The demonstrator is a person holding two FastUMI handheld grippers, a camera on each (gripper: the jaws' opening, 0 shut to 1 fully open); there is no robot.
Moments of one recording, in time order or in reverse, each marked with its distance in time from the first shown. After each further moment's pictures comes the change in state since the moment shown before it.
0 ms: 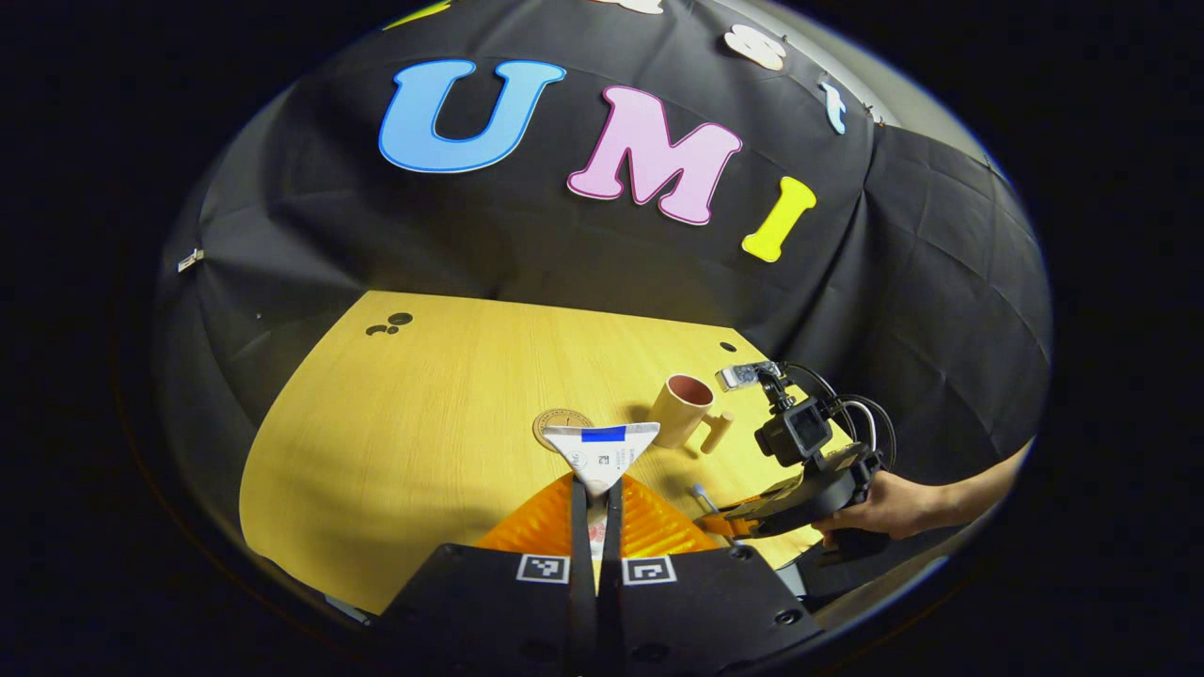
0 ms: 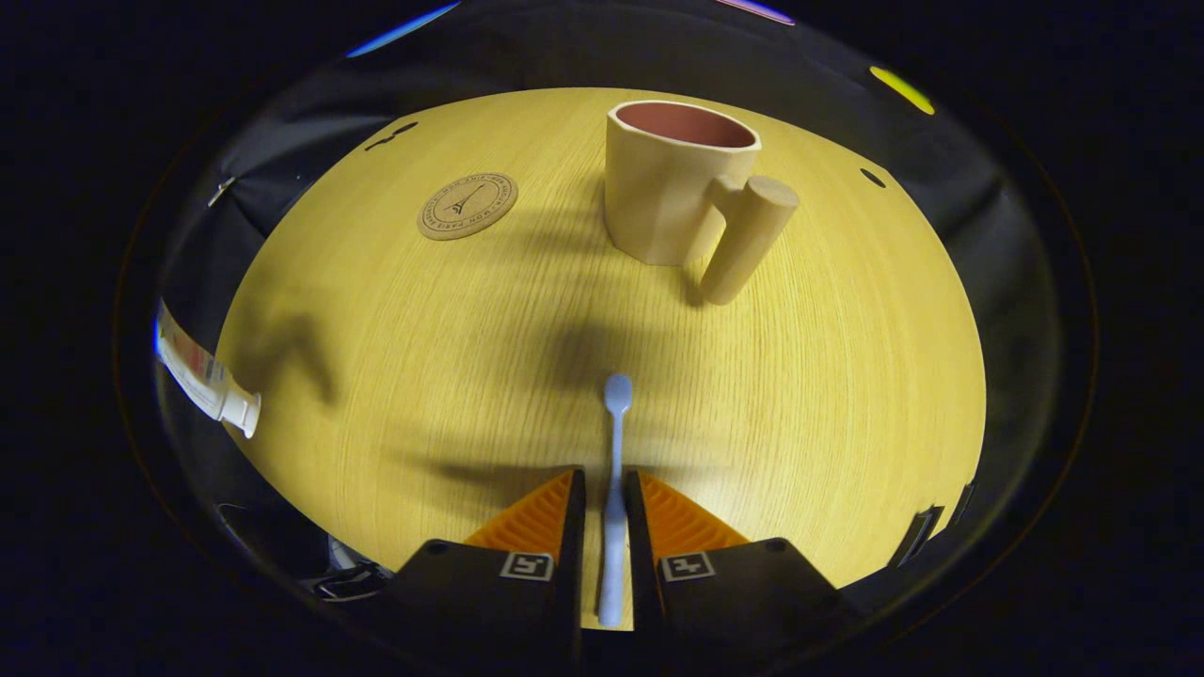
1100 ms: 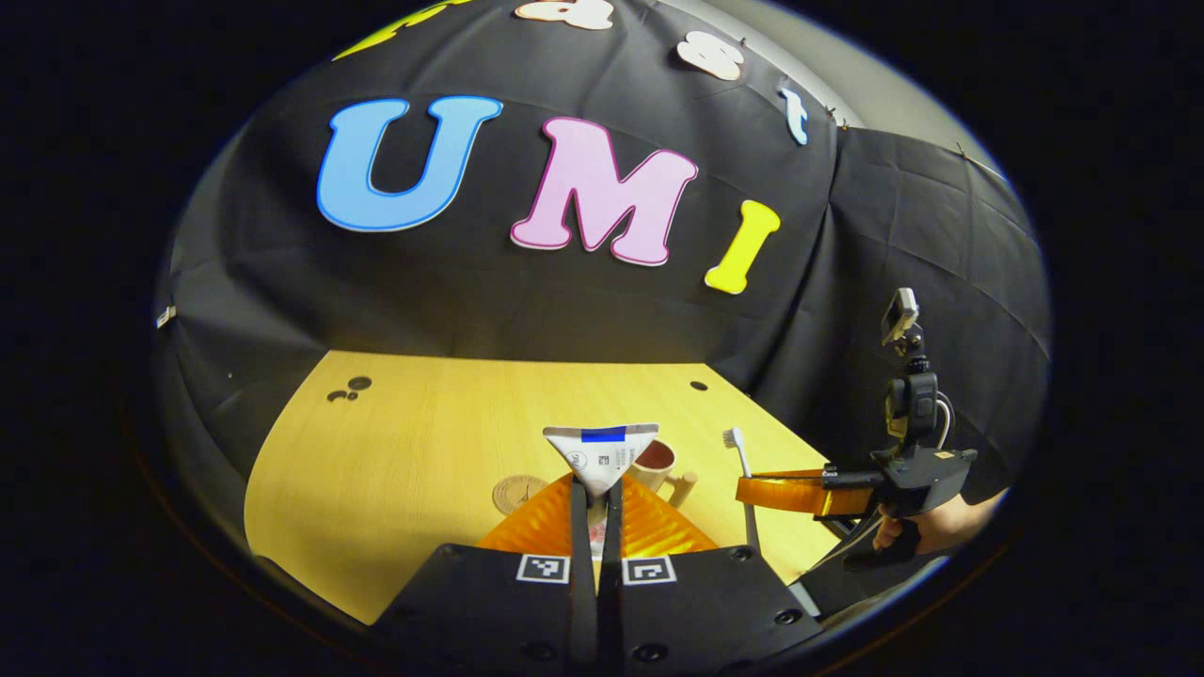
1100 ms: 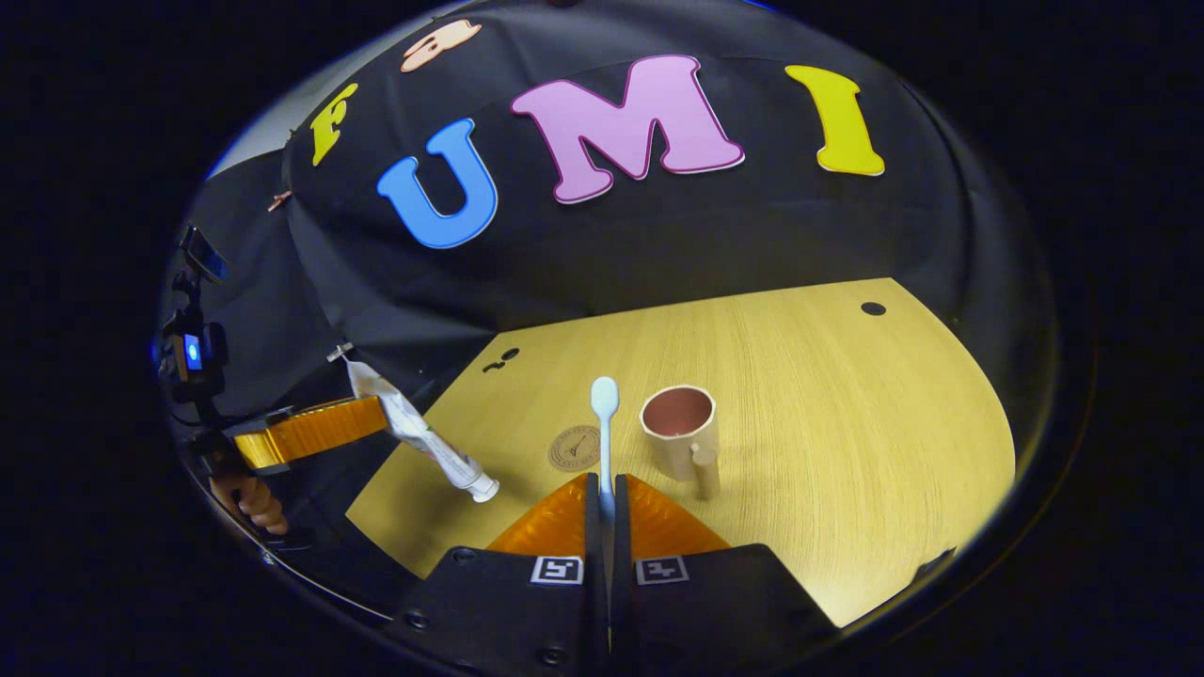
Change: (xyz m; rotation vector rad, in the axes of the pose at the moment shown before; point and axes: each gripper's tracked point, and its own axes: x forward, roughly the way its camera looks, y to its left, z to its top) left arm 0.030 -0.061 0.088 0.093 -0.135 -0.076; right arm -0.181 -0.021 0.119 0.128 -0.703 0.350
